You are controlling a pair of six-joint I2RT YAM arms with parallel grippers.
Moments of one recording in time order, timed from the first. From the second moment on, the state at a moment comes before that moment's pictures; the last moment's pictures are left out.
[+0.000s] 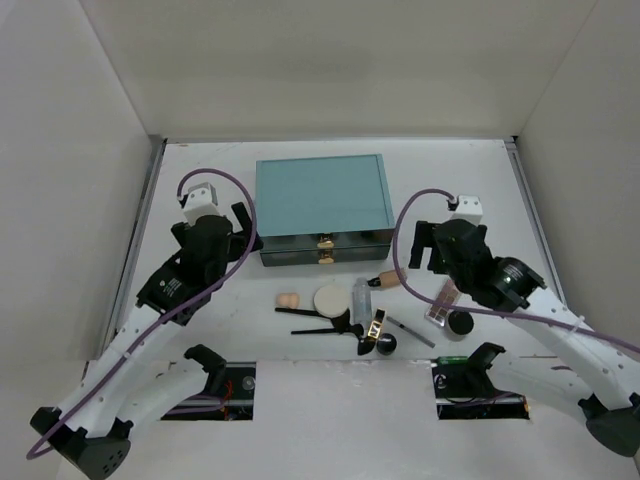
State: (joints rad) left arm -0.56 0.79 0.94 -0.68 -0.54 -0.58; right arm 0.70 0.92 0.93 -0.76 0.55 0.55
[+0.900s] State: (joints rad) left arm -0.33 1.15 0.85 -0.26 -0.24 -0.54; right arm 1.18 1.60 1.21 -0.36 0.74 0.82
